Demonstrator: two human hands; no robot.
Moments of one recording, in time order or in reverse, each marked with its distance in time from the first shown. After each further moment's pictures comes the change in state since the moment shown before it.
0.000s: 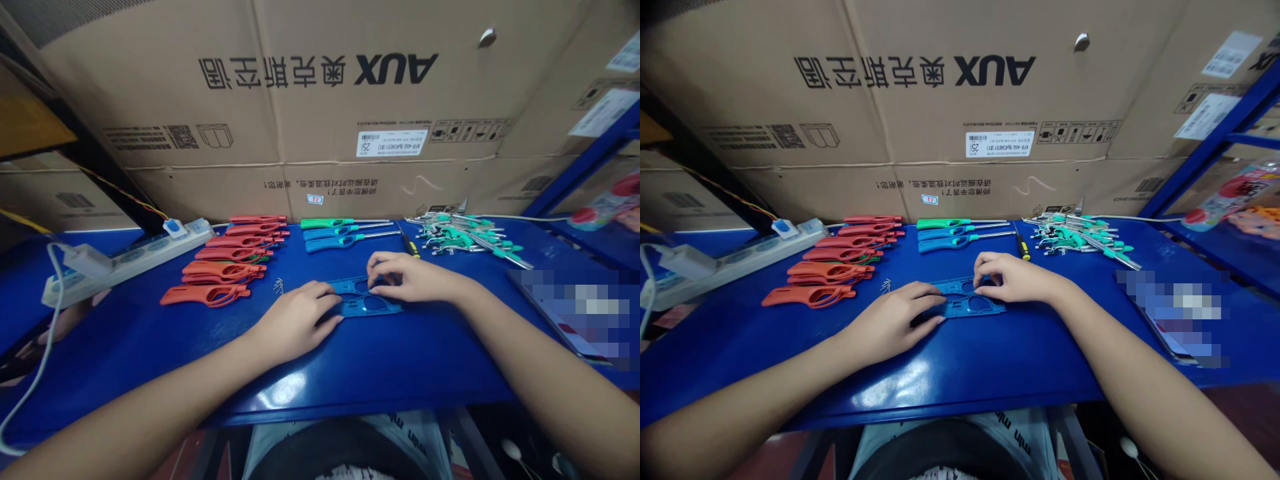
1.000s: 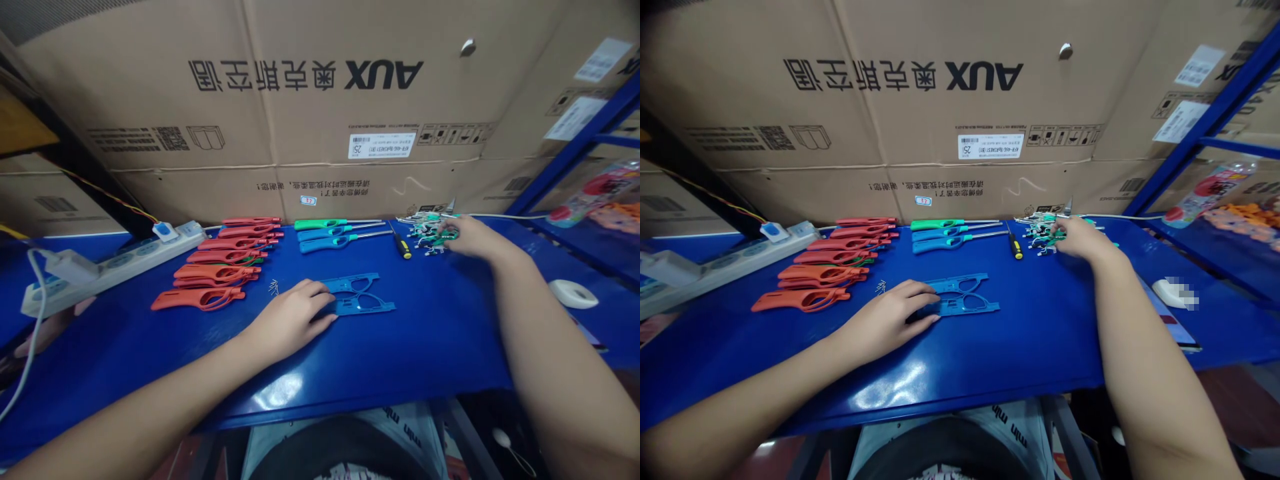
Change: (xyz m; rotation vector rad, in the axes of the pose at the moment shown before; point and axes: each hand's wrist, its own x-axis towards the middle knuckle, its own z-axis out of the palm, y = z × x) left_hand 0.000 -0.008 0.004 -0.017 0.023 0.028; right_hand -0.071 0.126 -0.081 -0.570 0.346 0.824
